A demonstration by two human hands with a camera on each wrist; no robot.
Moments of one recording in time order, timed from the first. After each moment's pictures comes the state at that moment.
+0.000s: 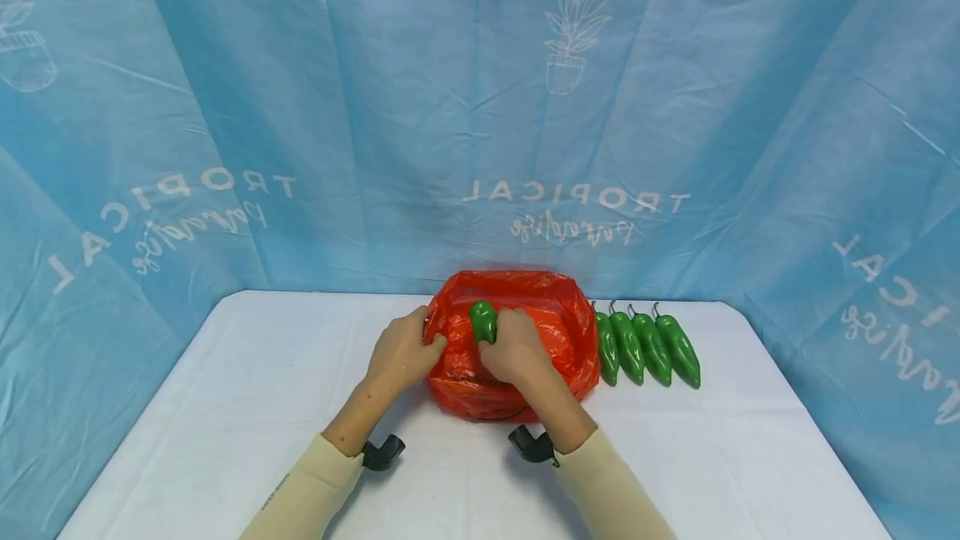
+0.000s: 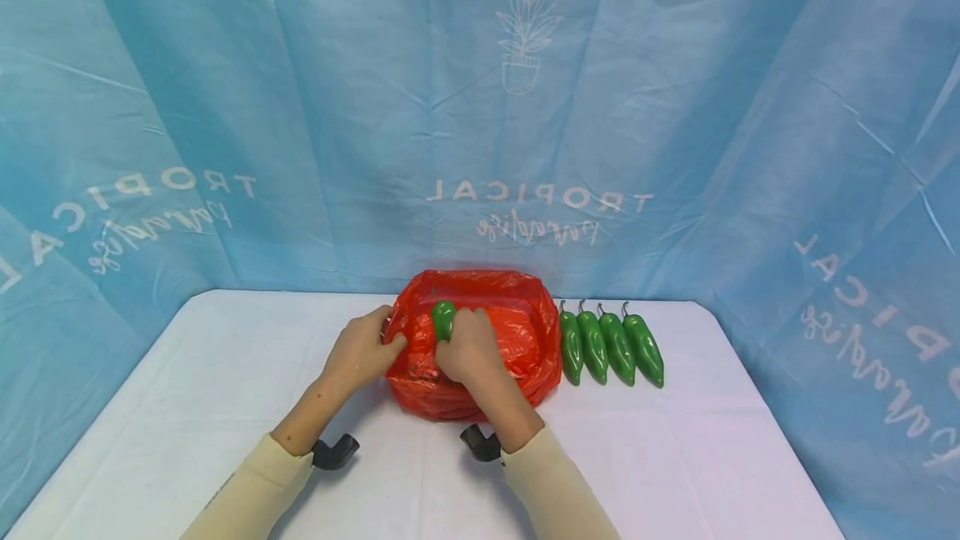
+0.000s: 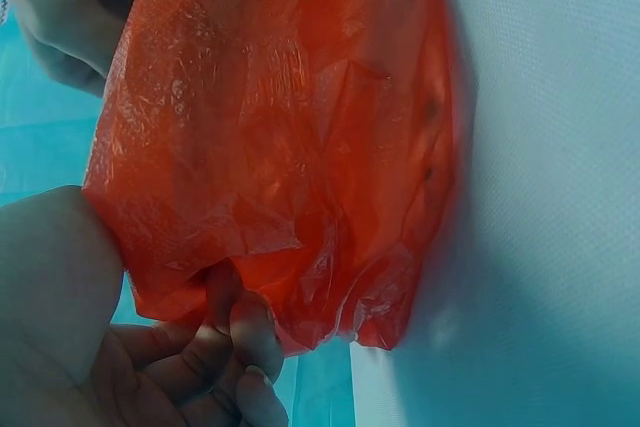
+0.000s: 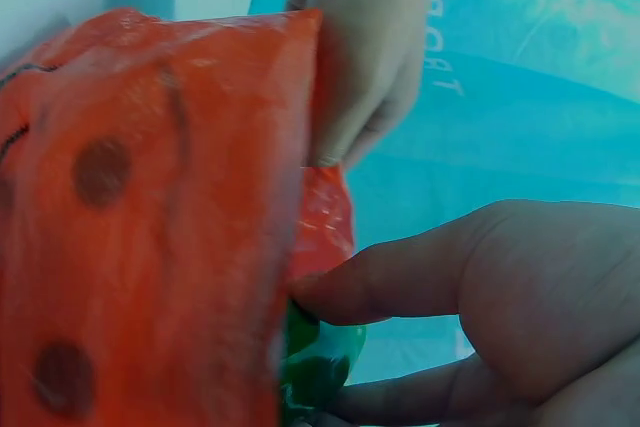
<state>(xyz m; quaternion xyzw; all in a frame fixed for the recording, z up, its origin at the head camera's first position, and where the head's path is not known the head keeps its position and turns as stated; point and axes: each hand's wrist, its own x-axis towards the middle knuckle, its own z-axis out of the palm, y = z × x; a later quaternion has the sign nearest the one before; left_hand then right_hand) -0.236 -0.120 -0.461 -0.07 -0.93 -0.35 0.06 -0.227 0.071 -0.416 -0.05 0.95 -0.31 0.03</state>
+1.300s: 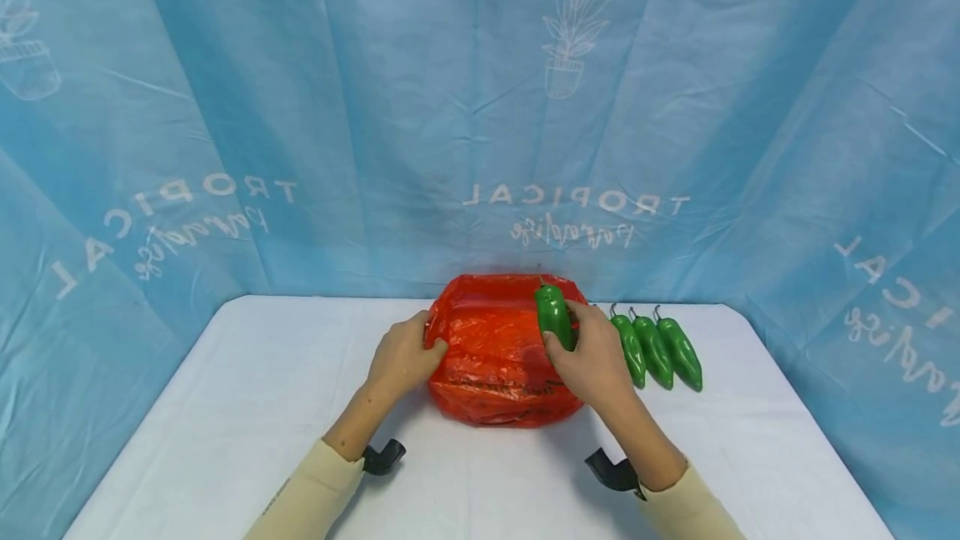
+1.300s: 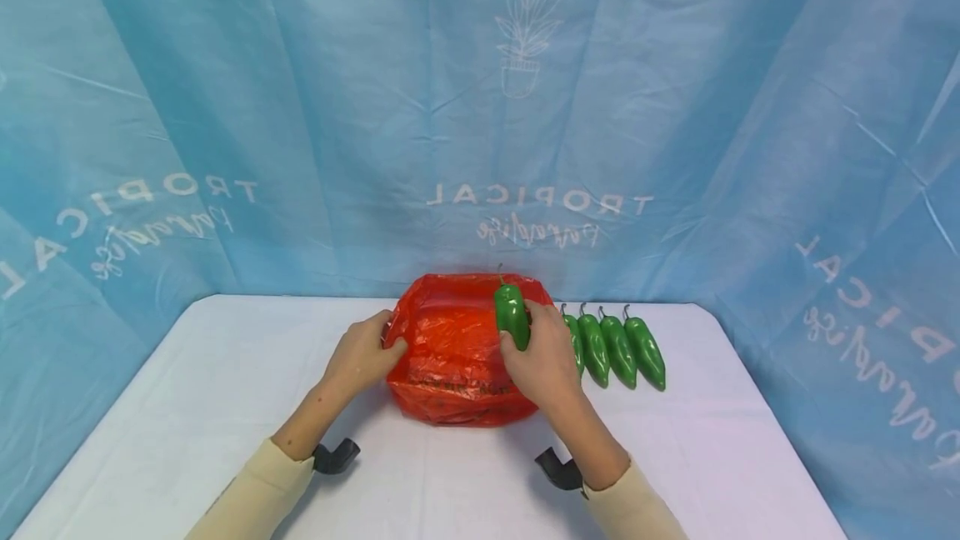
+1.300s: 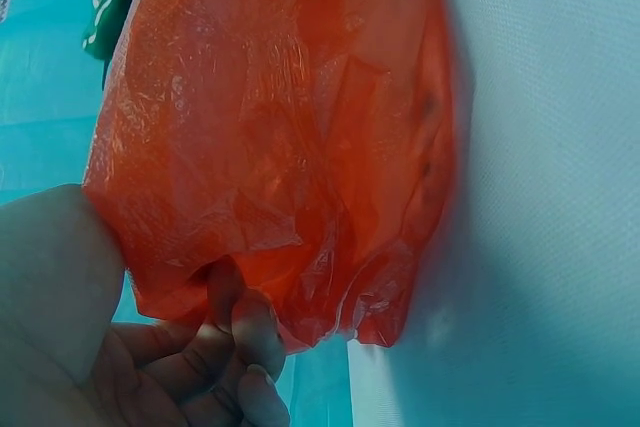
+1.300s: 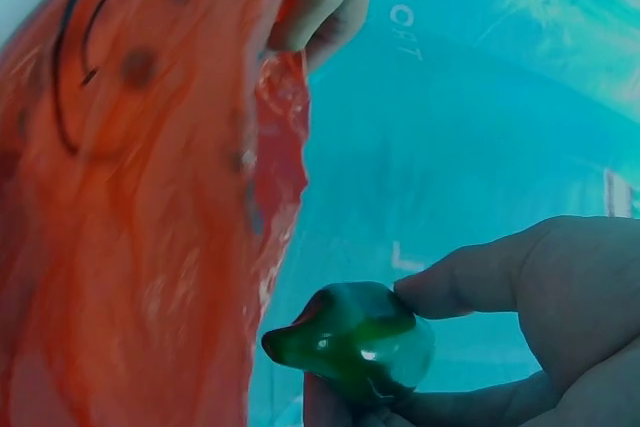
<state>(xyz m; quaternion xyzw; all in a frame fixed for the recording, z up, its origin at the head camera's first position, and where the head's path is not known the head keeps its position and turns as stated) -0.238 -0.120 -0.463 -0.07 -0.93 -0.34 0.07 -0.197 0.159 -0.403 -0.05 0.92 -0.36 -0.12</state>
